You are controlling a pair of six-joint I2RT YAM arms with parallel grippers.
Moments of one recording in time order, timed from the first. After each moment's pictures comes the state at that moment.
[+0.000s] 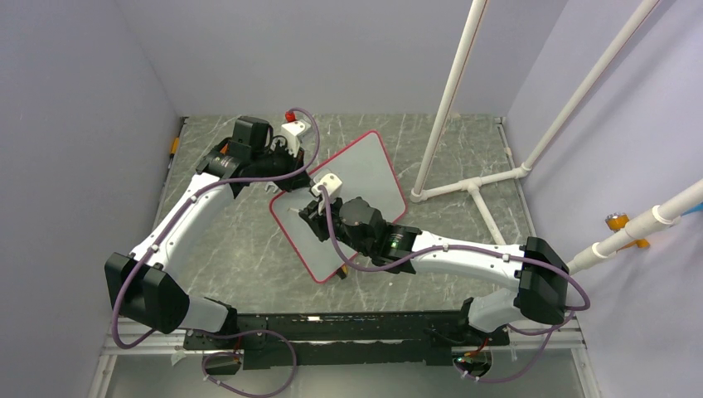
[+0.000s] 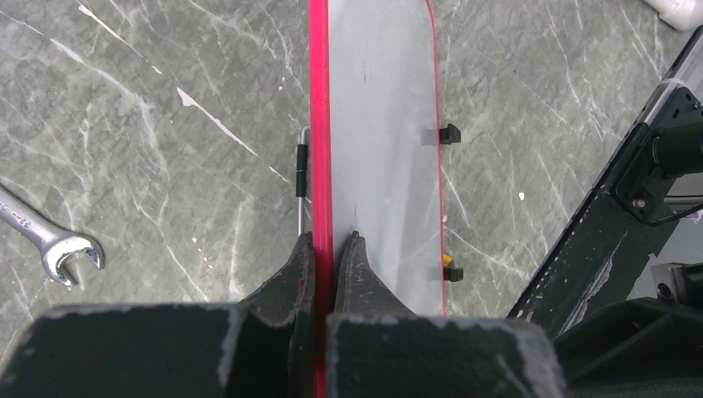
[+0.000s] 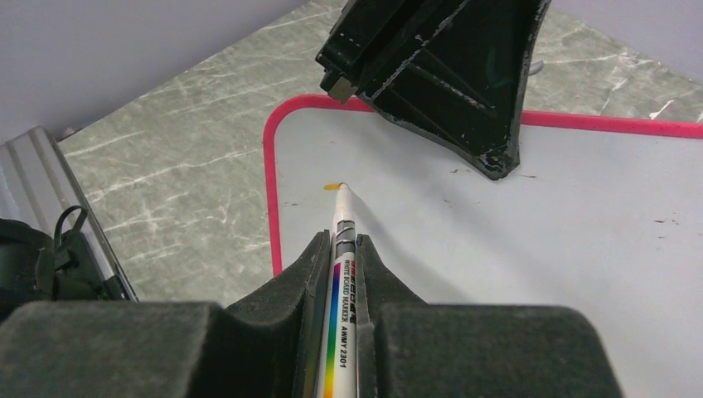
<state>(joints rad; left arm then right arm) -0.37 1.39 1.32 -0.64 0.52 0.13 1.17 1.41 1.01 0.22 0.27 0.12</state>
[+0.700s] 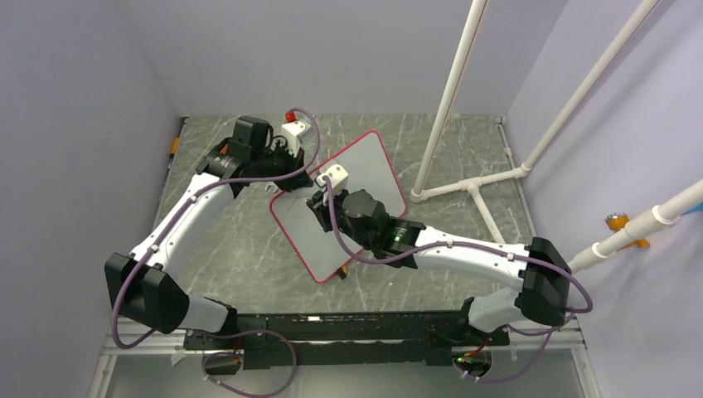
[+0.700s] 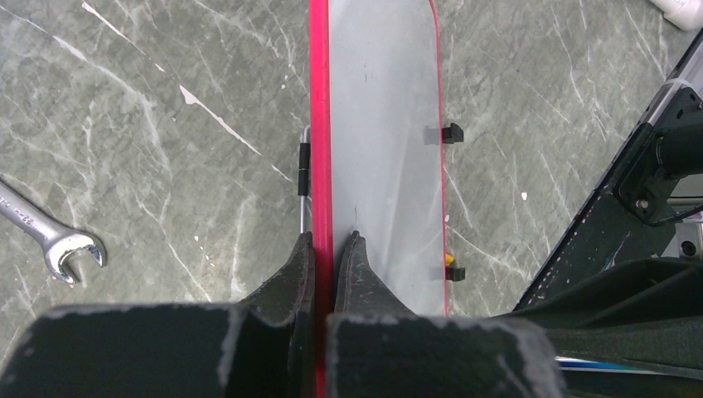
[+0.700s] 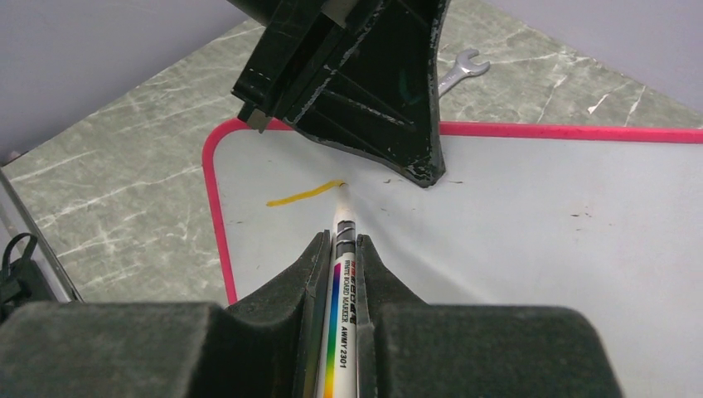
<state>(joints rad) -0.37 1.39 1.32 -0.64 0.52 0.14 1.13 1.41 1.04 0.18 0.33 0.10</state>
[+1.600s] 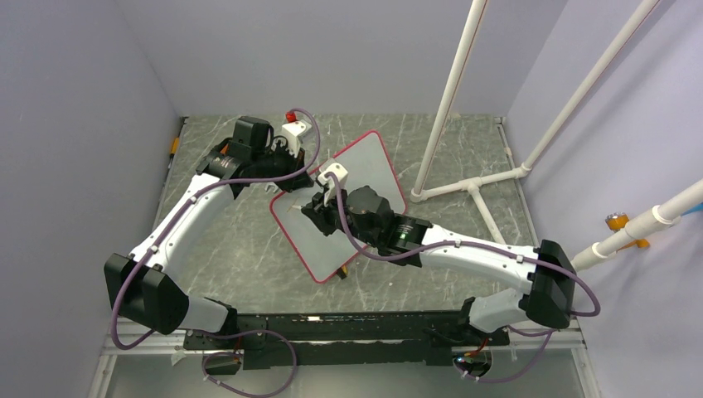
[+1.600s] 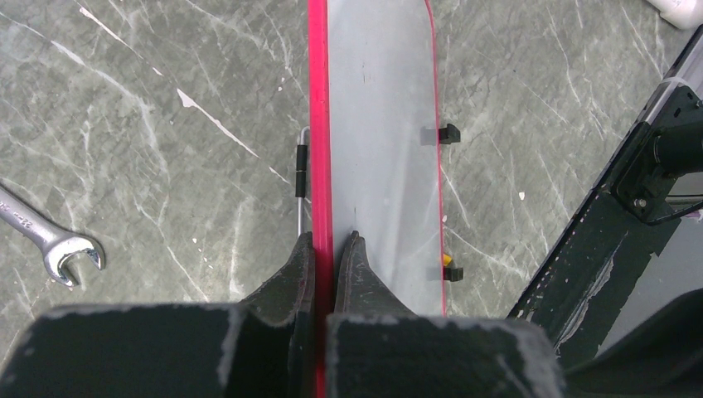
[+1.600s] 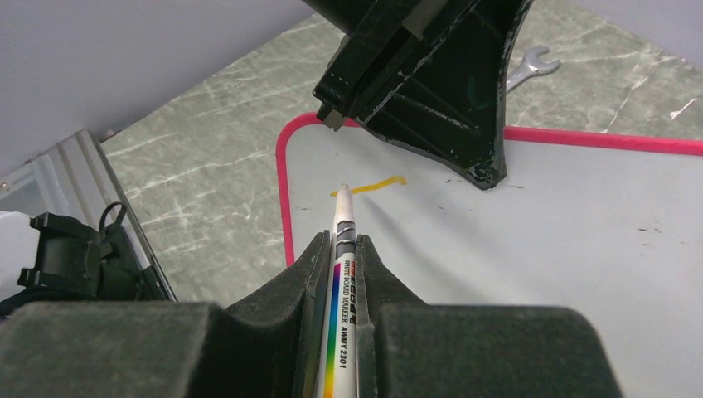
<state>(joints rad) -0.37 1.38 1.32 -0.64 0.52 0.13 1.12 1.36 1.07 0.10 0.17 0.16</state>
